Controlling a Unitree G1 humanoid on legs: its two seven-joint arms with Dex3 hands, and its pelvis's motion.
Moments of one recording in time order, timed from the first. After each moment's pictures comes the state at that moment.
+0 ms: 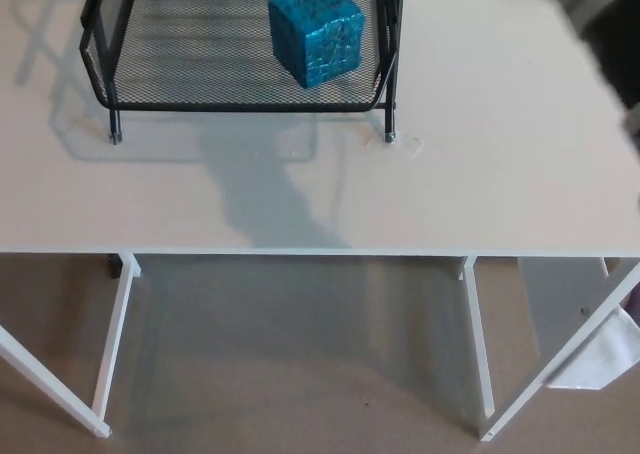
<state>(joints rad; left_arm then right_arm) 0.31 0.41 0.09 0.65 0.02 0.08 -0.10 -1.43 -0.34 0.39 0.74 -0.78 0.22 0.13</state>
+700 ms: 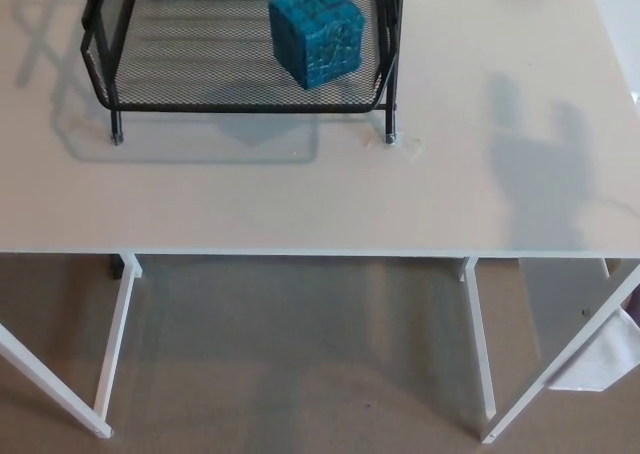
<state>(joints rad) 0.29 0.41 0.15 0.66 0.01 0.08 -0.11 -0.55 -0.56 -0.26 0.36 -0.68 0.20 0.20</state>
